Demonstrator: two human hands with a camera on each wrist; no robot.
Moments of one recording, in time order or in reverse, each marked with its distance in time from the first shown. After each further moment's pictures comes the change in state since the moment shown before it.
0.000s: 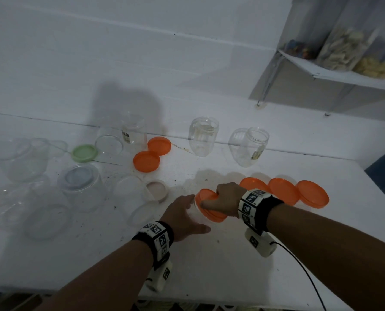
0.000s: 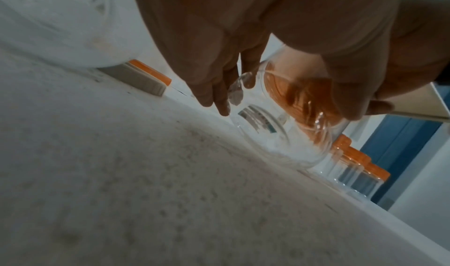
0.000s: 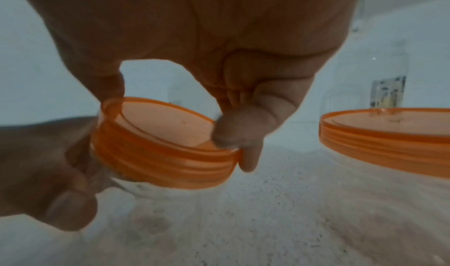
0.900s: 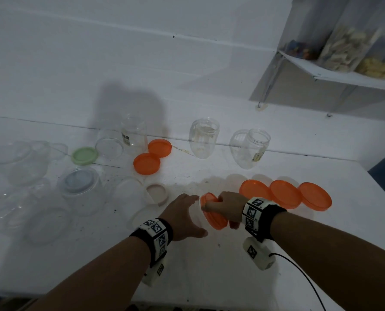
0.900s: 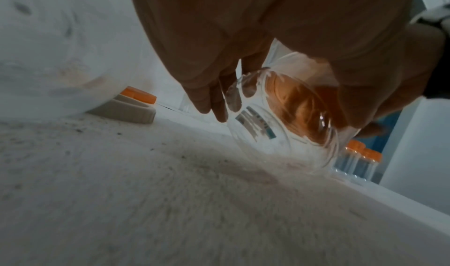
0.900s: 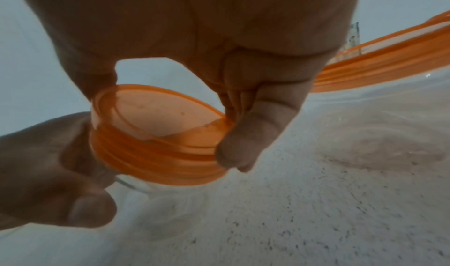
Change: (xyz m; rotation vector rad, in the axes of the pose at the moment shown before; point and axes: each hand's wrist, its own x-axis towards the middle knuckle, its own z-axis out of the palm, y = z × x) left_hand 0.003 0.015 -0.017 0.172 -0.047 0.065; right_hand 0.013 0.017 0.018 0.287 -0.124 0.092
